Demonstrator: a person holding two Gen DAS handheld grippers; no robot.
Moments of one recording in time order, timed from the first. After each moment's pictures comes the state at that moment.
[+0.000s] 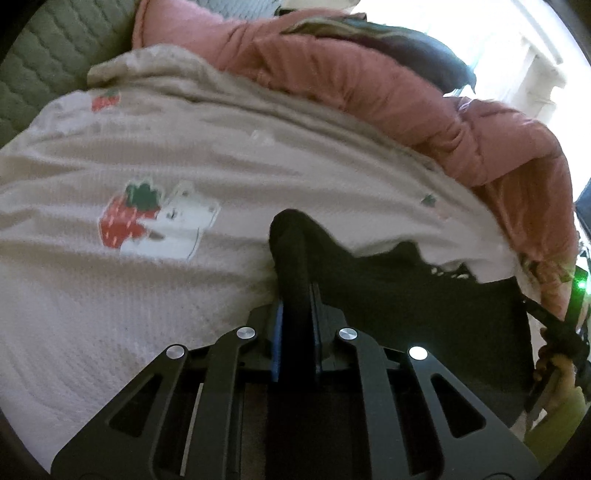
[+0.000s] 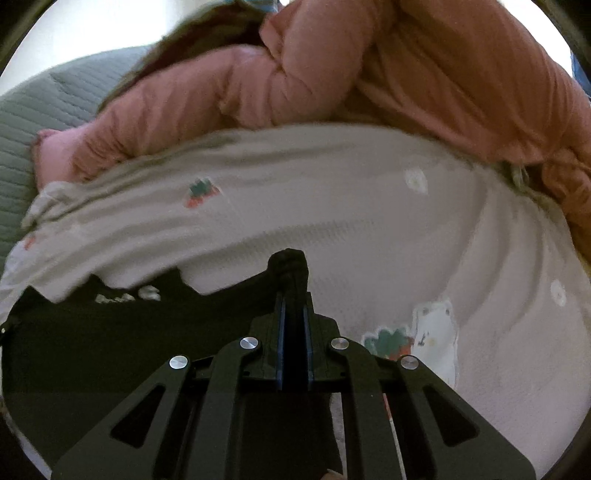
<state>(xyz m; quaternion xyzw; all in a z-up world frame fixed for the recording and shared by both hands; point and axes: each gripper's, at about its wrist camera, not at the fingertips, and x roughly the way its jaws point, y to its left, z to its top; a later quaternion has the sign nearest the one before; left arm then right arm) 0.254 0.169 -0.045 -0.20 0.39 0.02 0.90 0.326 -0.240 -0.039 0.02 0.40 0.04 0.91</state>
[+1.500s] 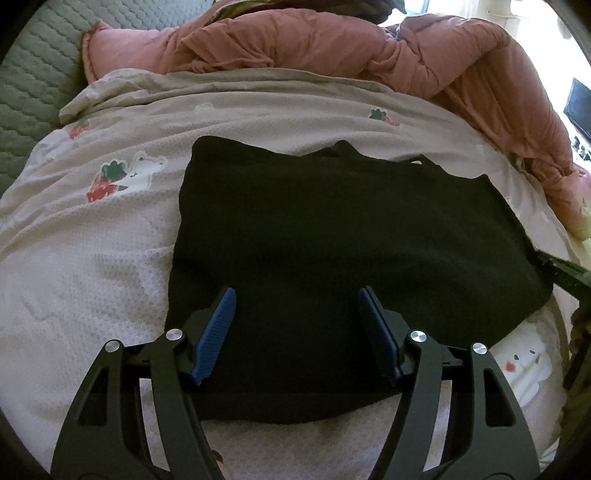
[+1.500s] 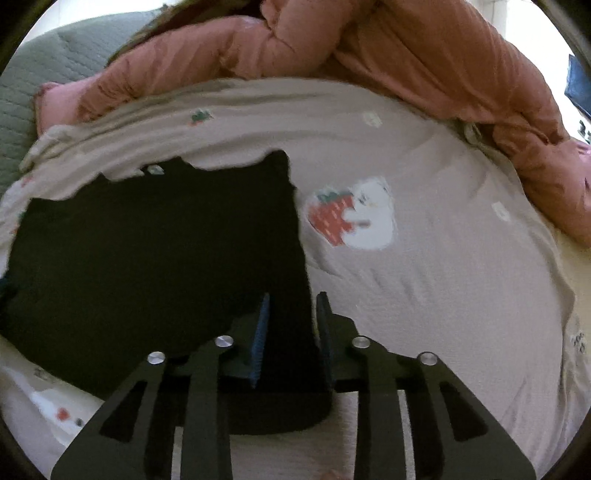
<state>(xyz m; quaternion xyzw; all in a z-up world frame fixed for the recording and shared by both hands) 0.195 0.080 -0.049 -0.06 0.43 -0.01 0.90 0.207 -0.261 -0.057 -0.02 0.45 0.00 0.90</state>
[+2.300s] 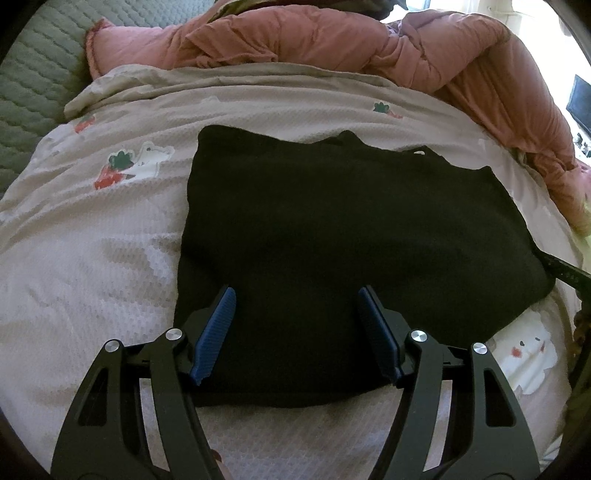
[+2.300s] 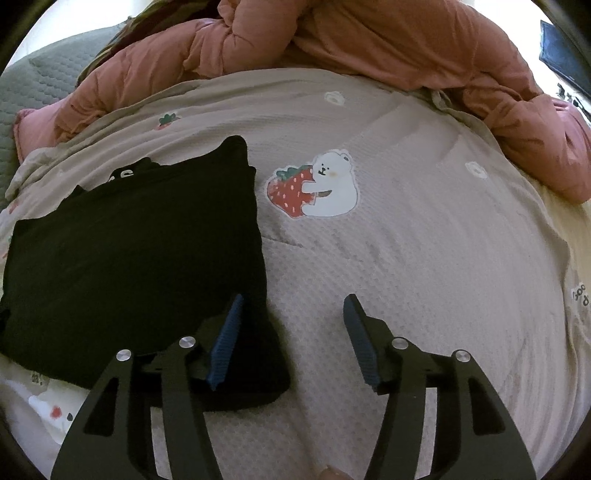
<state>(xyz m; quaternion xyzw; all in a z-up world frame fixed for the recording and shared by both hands) 0.184 0.082 -0.055 -0.06 0.44 -0.01 0.90 0.193 -0.278 -0.059 0.01 0.45 -0.03 0.89</state>
